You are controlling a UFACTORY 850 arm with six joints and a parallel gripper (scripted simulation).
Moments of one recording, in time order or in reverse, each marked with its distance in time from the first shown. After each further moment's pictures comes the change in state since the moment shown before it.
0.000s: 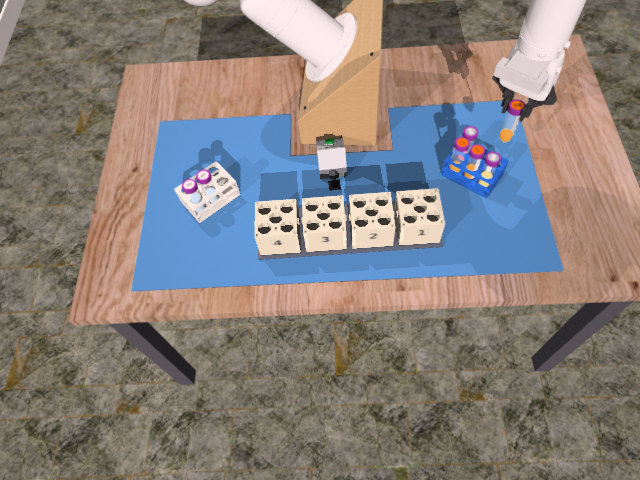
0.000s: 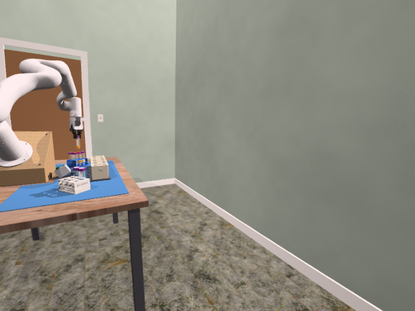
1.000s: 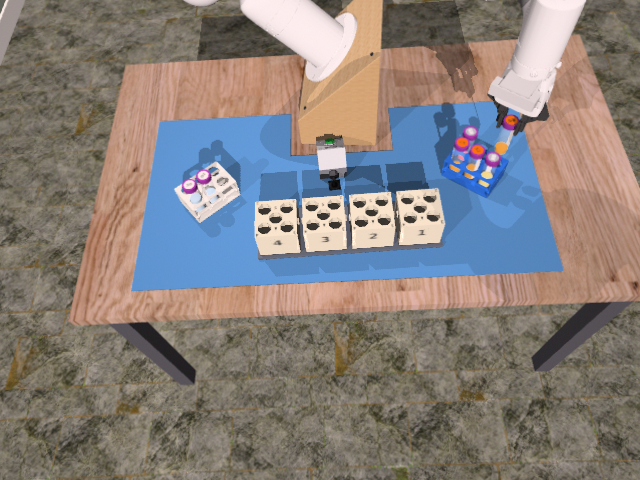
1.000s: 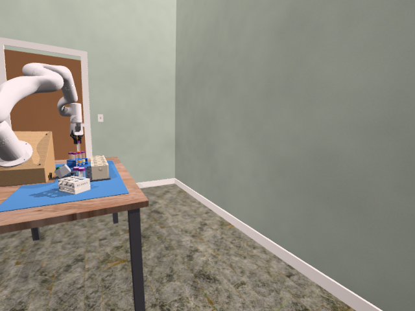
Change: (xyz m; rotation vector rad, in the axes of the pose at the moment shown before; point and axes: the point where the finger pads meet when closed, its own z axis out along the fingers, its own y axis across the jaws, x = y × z) arm 0.000 0.000 0.046 0.000 0.000 0.000
